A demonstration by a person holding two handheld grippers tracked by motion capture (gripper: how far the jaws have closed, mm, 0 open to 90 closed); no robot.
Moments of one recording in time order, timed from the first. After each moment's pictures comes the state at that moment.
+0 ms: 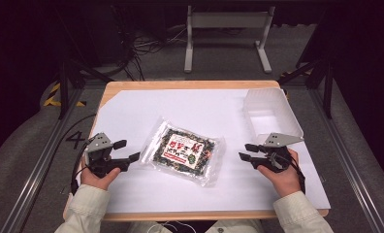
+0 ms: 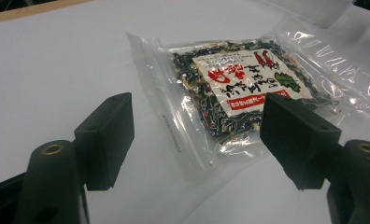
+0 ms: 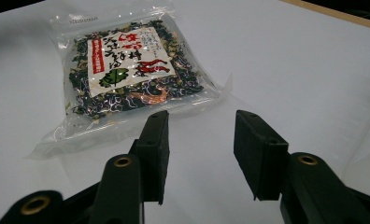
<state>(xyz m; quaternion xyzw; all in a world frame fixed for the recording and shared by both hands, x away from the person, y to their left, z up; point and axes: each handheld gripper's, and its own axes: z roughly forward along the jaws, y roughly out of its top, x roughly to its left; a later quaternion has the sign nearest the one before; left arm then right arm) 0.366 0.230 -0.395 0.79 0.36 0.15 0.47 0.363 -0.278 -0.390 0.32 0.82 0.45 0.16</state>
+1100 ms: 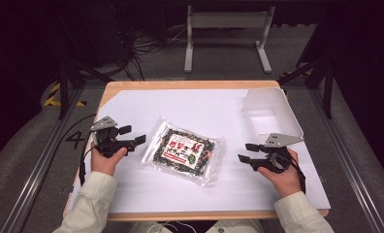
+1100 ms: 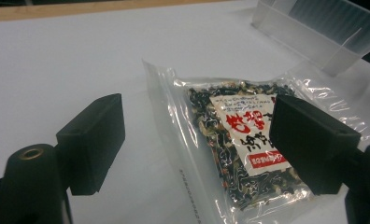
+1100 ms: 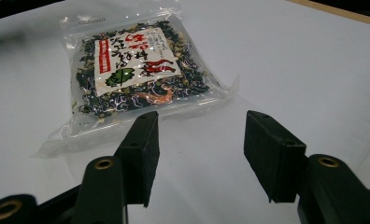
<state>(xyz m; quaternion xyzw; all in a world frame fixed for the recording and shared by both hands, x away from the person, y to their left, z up) 0.419 0.220 -0.403 0.75 0.41 0.10 0.51 0.364 -0.280 -0.394 0.31 0.82 0.46 0.15</state>
